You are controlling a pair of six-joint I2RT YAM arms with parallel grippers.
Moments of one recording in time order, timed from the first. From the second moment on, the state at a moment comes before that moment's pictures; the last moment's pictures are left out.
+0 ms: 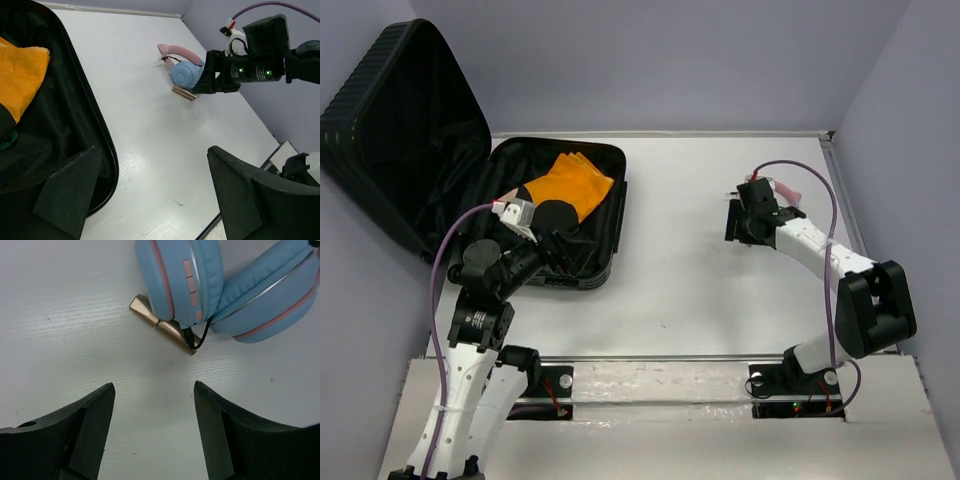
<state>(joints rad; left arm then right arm) -0.18 0.55 0.65 -0.22 0.51 -0.44 0.33 1.48 0.99 -0.46 0.28 0.40</state>
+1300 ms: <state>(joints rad) -0.27 0.56 0.64 -0.22 0.52 -0.44 -0.14 1.93 1.29 -0.38 0.15 0.52</state>
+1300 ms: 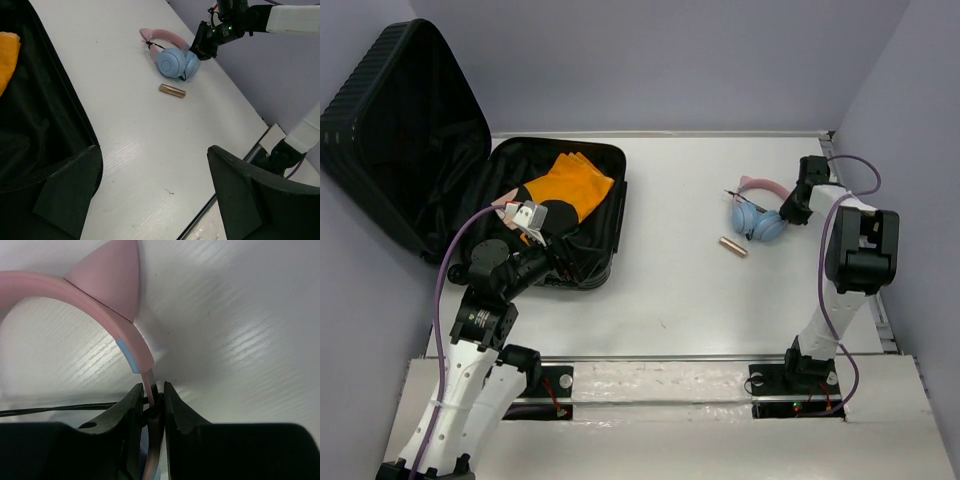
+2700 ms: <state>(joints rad) -0.26 0.44 0.70 -0.29 0.25 -0.45 0.53 1.69 1.47 -0.49 0.05 0.40</state>
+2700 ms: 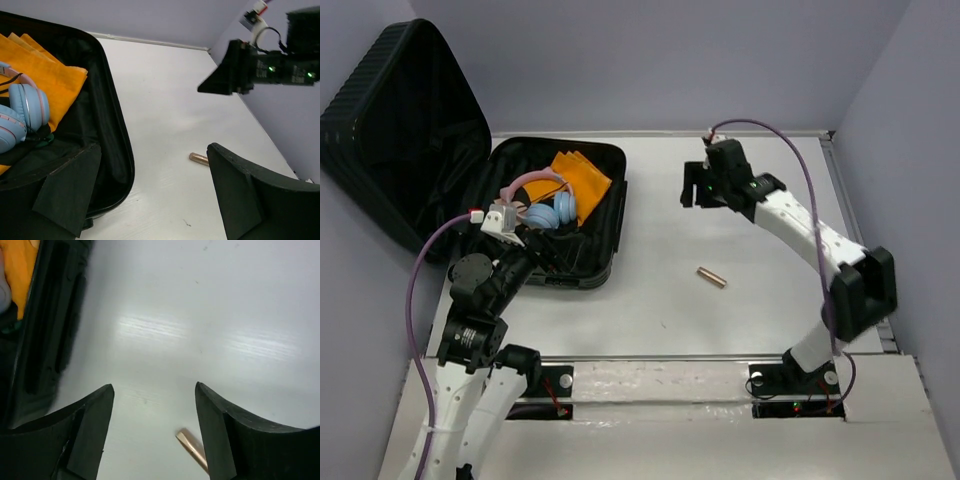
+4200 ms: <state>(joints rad) -0.26 0.45 0.69 -0.32 0.16 -0.46 0.68 1.71 1.53 -0.43 -0.18 0.45</state>
